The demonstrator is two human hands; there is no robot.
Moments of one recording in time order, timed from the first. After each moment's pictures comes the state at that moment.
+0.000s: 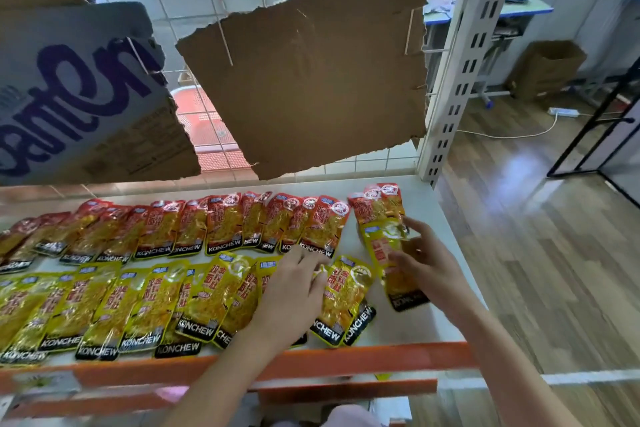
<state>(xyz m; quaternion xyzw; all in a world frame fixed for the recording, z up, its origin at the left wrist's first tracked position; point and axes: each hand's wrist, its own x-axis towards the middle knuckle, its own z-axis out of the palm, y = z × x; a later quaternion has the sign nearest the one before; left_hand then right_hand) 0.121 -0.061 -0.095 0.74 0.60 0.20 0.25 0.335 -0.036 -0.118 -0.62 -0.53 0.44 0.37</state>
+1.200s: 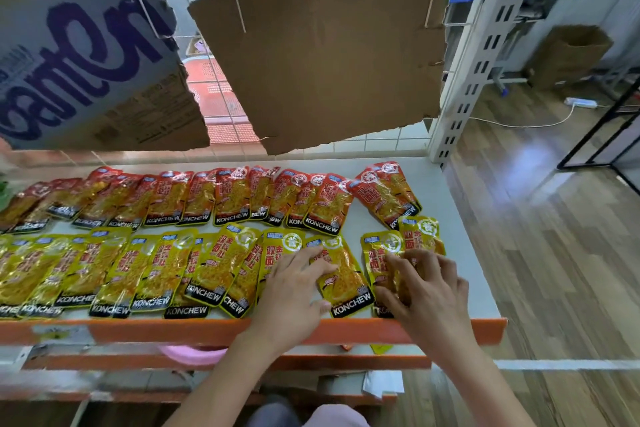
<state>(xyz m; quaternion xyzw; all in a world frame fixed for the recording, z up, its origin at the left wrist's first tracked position) 0.112 -0.093 -0.115 0.77 0.60 0.11 0.19 0.320 -0.096 -0.158 -0.68 -0.71 -0.01 0.19</state>
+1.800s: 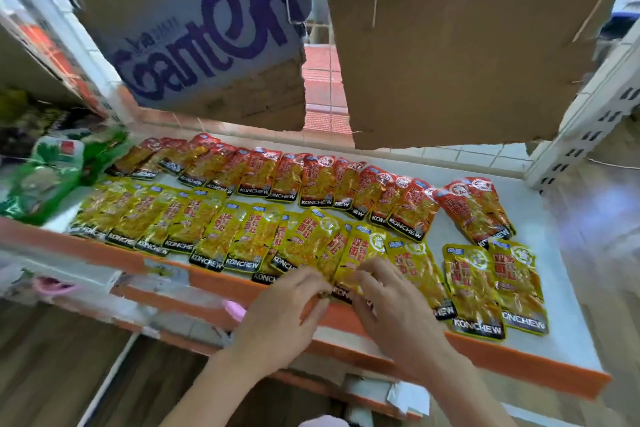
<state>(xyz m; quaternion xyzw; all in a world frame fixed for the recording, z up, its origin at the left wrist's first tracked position) 0.019 -0.151 -0.107 0.74 0.61 0.22 0.19 0.195 -0.101 -0.124 -0.42 -0.87 0.10 0.23</state>
